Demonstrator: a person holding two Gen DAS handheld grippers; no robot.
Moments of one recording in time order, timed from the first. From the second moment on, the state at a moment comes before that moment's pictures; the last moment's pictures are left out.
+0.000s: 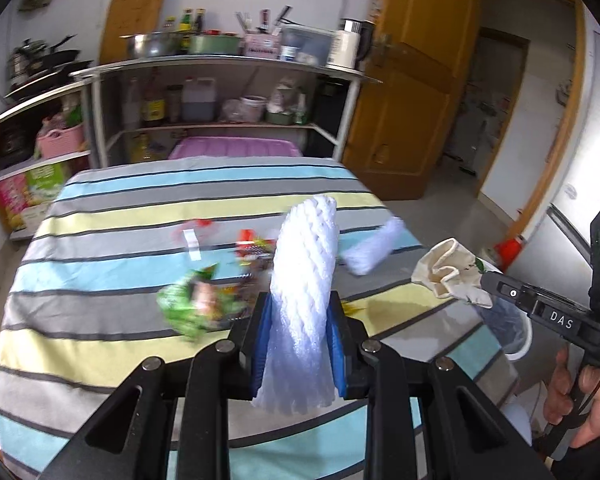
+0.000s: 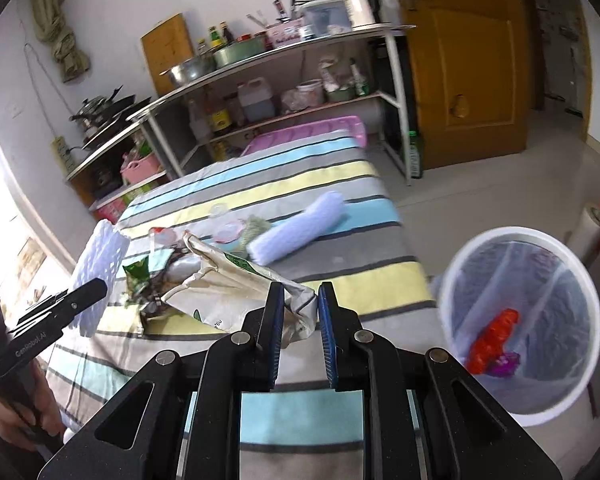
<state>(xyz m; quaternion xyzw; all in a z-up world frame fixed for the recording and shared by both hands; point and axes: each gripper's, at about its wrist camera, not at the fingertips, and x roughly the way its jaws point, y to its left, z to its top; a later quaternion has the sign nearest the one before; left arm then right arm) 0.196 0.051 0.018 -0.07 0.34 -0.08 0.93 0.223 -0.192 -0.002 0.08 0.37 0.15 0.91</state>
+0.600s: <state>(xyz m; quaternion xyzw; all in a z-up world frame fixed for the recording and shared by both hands) 0.244 -0.106 0.014 -0.01 0.36 -0.22 0.91 0.208 -0.324 -0.014 0.13 0.36 0.03 0.92</state>
